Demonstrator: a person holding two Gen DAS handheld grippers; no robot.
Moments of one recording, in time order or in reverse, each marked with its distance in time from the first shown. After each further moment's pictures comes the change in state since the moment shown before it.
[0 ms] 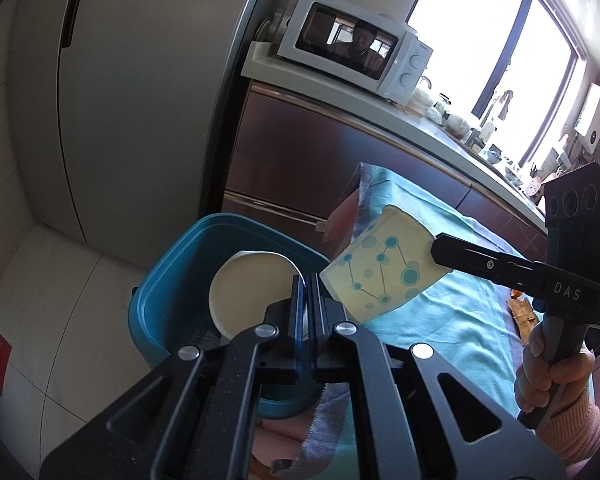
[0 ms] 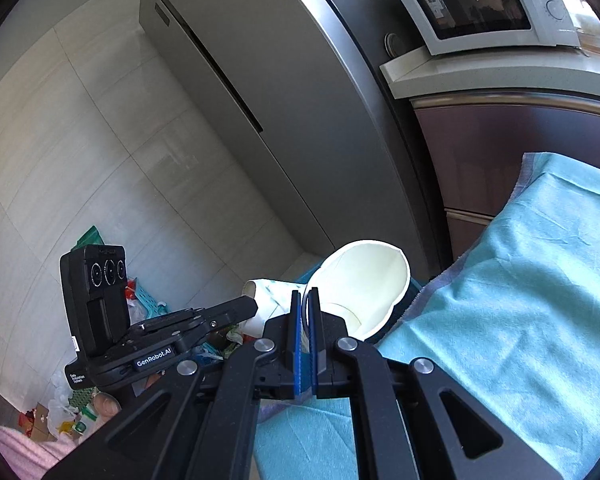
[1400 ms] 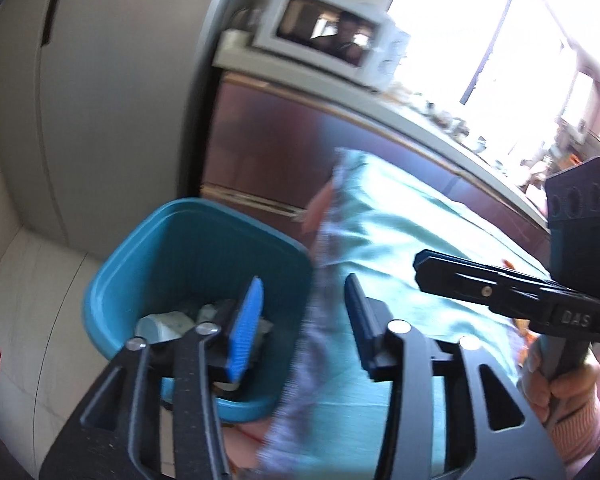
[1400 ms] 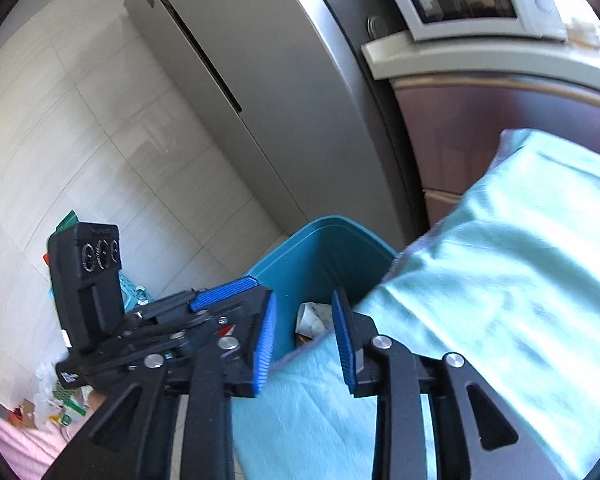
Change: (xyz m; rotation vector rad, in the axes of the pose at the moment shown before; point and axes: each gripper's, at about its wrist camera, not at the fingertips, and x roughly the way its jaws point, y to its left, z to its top) left arm 0.028 -0.037 -0.021 0.057 -0.006 -0.068; right arm -0.026 -0.002 -0.025 -0.003 0.021 -0.108
